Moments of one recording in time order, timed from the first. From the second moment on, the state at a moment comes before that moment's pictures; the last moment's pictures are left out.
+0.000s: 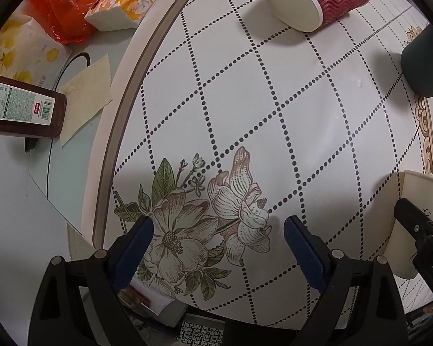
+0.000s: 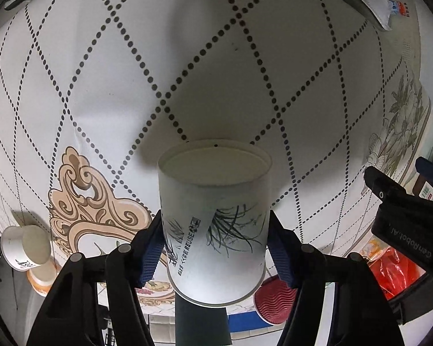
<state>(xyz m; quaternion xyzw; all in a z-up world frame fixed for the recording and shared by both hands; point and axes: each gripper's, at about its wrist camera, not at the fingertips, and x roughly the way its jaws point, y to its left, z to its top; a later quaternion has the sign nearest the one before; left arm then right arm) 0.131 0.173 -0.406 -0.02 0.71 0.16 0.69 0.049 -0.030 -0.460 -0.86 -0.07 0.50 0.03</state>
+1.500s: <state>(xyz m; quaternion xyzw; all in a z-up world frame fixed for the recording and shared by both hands) 0.143 0.123 -0.363 0.03 0.69 0.13 0.71 0.114 0.037 -0.406 -0.45 0.66 0.31 0.52</state>
